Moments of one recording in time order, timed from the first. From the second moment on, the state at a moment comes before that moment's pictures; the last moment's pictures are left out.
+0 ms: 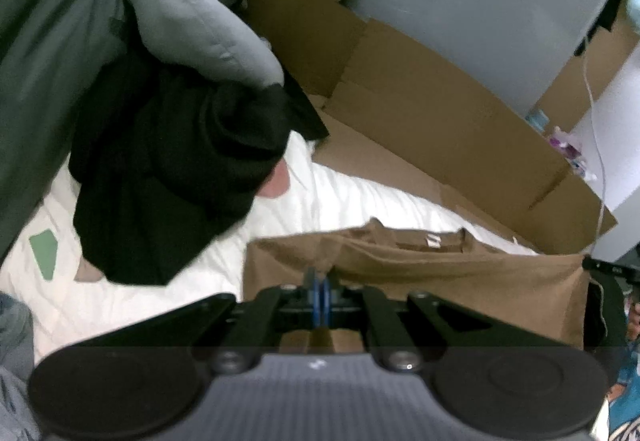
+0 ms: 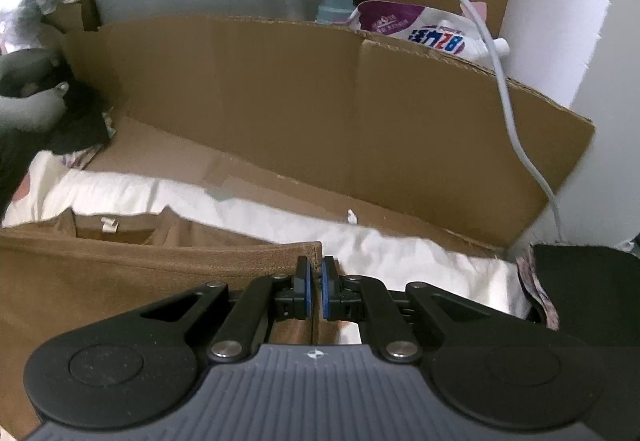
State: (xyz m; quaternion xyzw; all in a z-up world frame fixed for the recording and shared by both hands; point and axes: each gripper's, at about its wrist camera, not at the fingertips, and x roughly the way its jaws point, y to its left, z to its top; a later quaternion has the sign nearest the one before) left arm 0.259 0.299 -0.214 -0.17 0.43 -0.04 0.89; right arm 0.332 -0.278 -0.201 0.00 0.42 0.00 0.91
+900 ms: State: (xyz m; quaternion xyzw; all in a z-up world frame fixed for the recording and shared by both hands) left arm 0.351 0.305 -0.284 -0.15 0.46 0.00 0.87; right arm 0.432 -0.252 -0.267 -0.01 0.46 -0.02 0.89
